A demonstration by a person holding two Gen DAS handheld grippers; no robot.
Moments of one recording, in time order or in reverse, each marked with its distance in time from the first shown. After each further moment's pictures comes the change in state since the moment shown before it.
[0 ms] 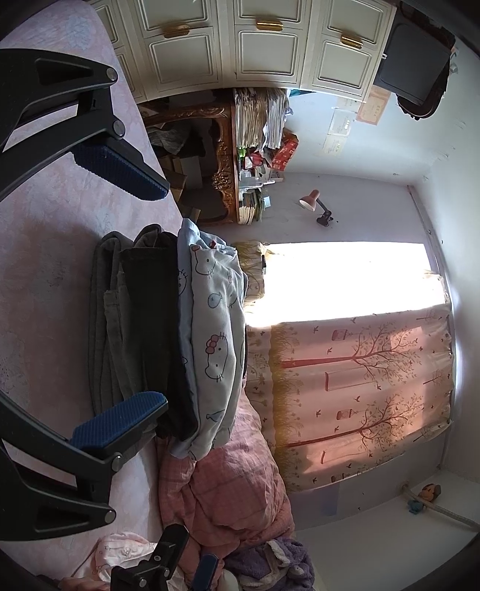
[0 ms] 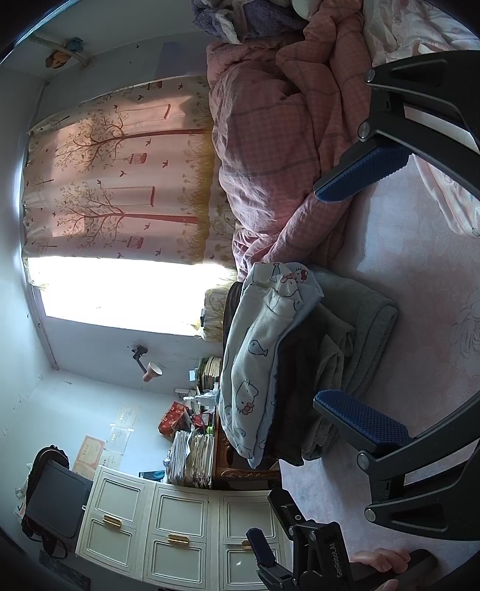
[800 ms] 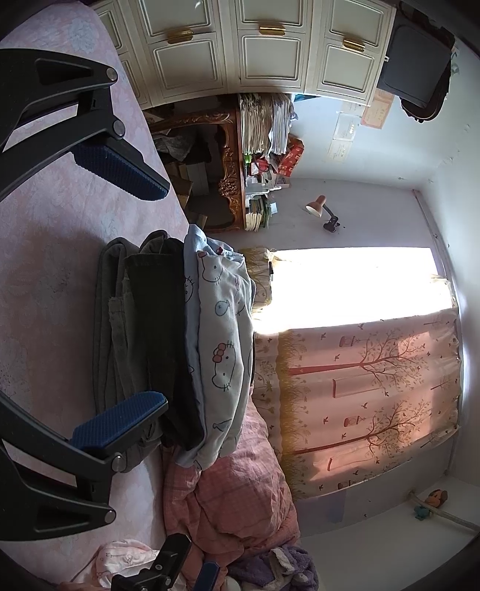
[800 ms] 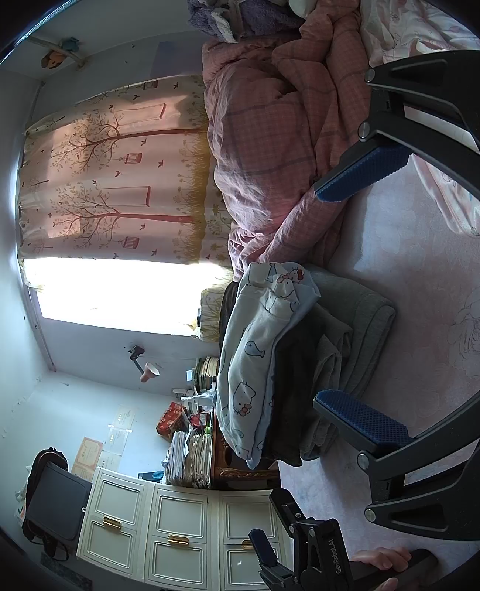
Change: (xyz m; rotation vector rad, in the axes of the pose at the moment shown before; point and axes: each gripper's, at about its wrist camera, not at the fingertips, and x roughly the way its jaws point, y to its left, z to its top) left arm 0.006 0.000 -0.002 0.003 0.029 0.029; right arm 0.001 -0.001 -0.001 0.006 0.009 0.001
